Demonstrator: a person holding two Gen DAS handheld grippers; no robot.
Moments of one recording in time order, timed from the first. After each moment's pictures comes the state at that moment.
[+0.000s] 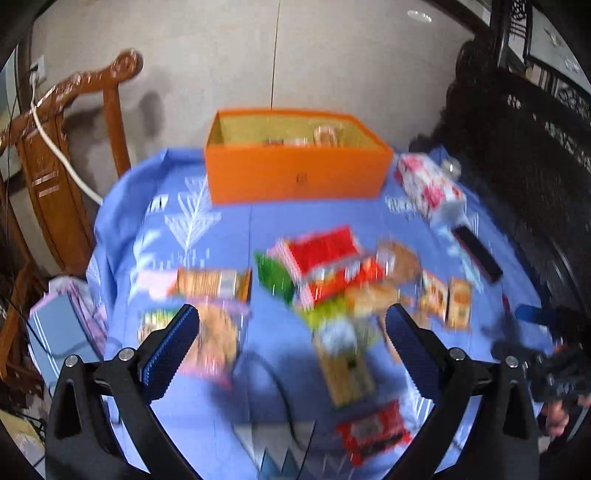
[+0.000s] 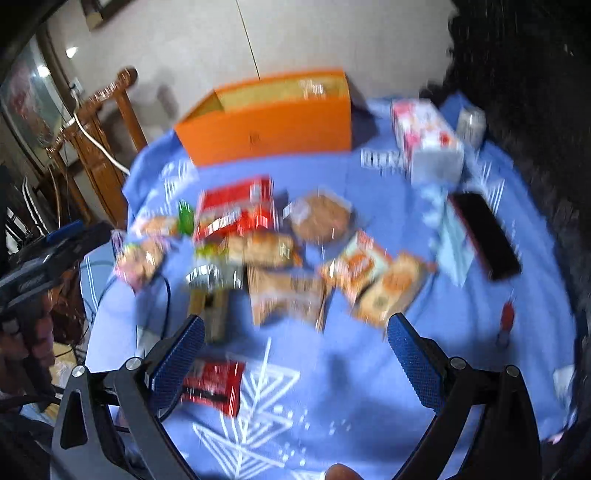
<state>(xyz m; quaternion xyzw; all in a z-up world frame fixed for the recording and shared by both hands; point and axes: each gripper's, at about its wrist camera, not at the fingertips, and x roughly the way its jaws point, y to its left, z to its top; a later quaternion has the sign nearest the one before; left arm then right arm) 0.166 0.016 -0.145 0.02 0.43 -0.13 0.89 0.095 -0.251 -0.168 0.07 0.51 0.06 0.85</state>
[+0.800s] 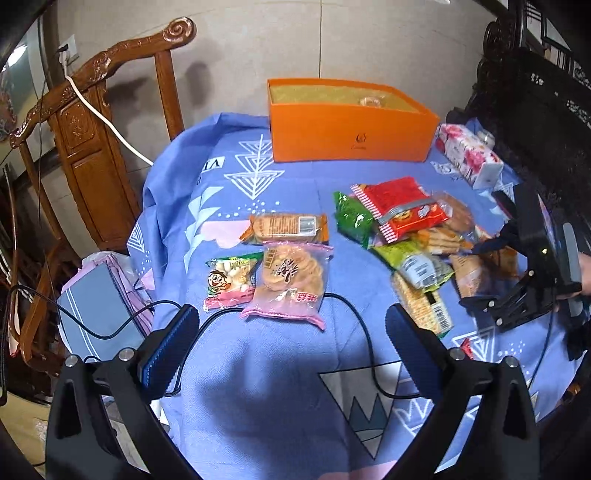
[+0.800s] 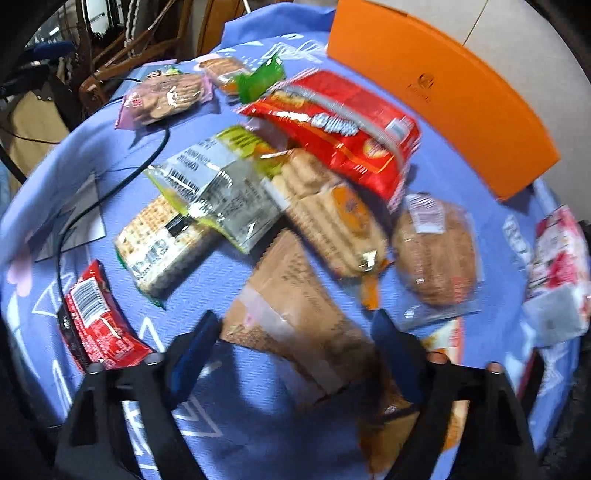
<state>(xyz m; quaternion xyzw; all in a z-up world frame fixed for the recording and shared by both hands) 0.146 0.089 -0.170 0.06 0.46 -0.08 0.88 0.173 -0.177 -0.268 -0.25 0.53 0.28 0.76</state>
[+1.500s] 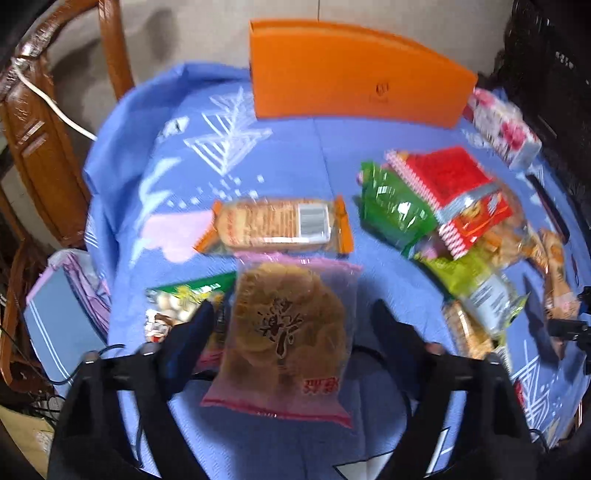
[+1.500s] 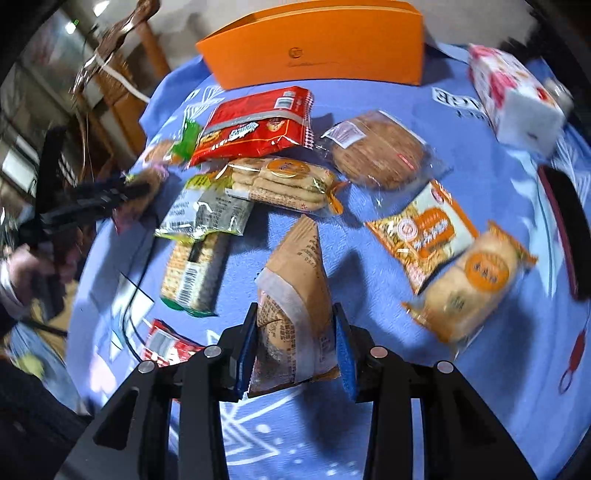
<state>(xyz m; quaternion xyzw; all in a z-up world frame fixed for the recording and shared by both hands) 0.246 0.070 -0.266 0.06 0.53 -0.10 0.84 0.136 -0.235 -0.248 0.05 0.57 0.16 0.80</state>
